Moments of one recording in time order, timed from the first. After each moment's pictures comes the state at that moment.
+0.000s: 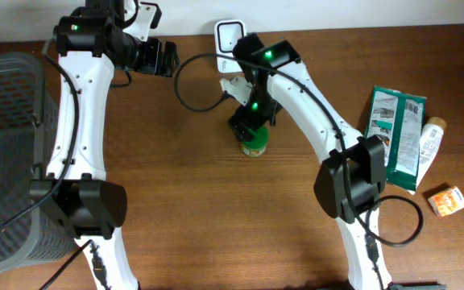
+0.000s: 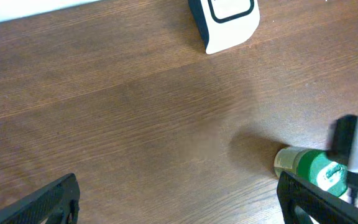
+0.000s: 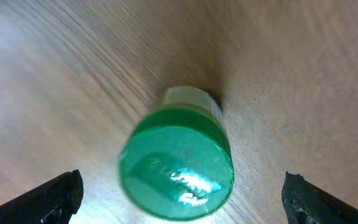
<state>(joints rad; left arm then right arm) -0.08 2.13 2.35 -1.26 0.24 0.14 0.44 2.31 2.18 -1.41 -0.11 -0.37</state>
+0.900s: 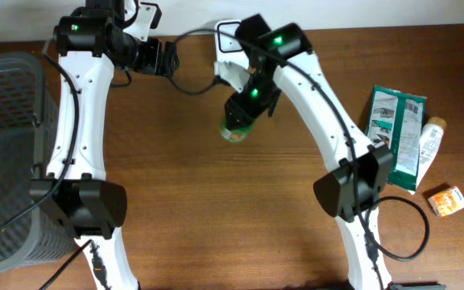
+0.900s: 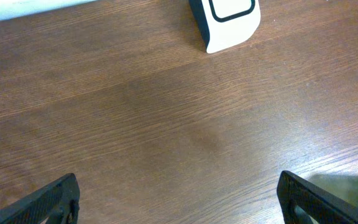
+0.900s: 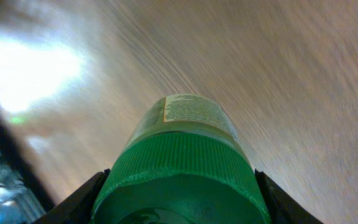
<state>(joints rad) -0.08 2.13 2.35 -1.26 0.24 0.14 0.43 2.31 2.49 -1.59 -0.40 -0.38</state>
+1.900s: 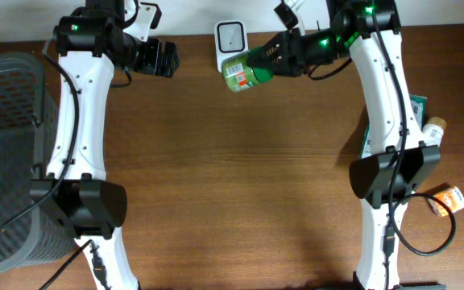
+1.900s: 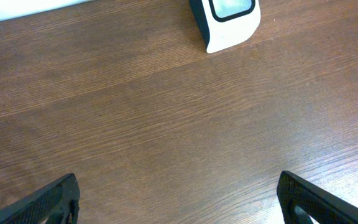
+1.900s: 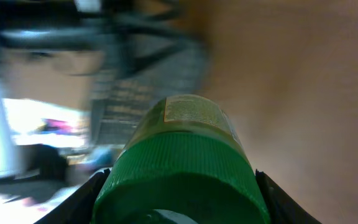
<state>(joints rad) -0.08 2.13 2.35 -1.26 0.24 0.14 0.12 2.31 2.58 -1.50 -1.10 -0.11</state>
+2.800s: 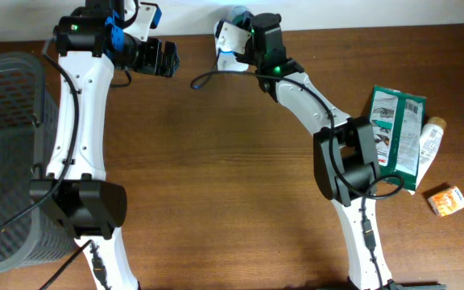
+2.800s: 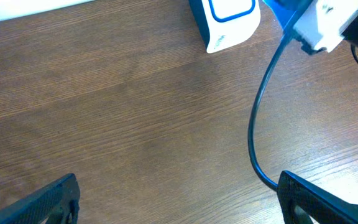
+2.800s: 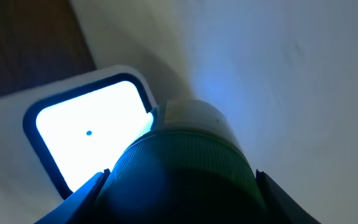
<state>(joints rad) -0.08 2.13 2.35 -1.26 0.24 0.14 0.34 2.45 2.02 0.06 0.04 -1.11</state>
